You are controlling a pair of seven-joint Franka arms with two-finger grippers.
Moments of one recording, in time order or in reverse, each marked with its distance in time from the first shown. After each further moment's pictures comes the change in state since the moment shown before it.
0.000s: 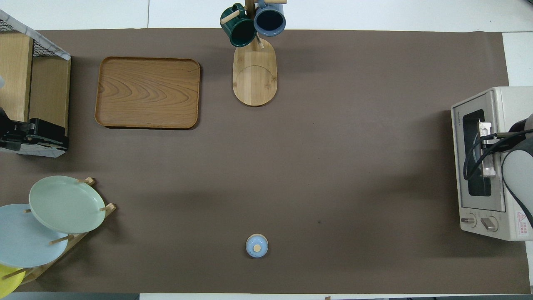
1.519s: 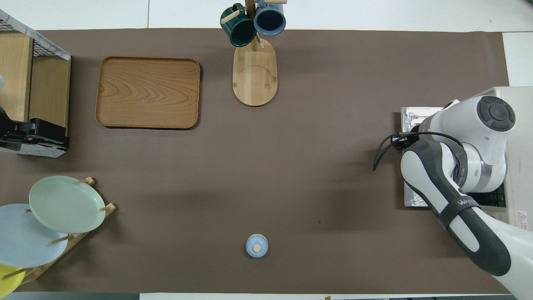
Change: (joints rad) left arm -0.001 0.000 -0.002 0.000 0.000 -0.001 0.000; right arm 0.188 0.235 0.021 -0.067 0.242 0.285 0.156
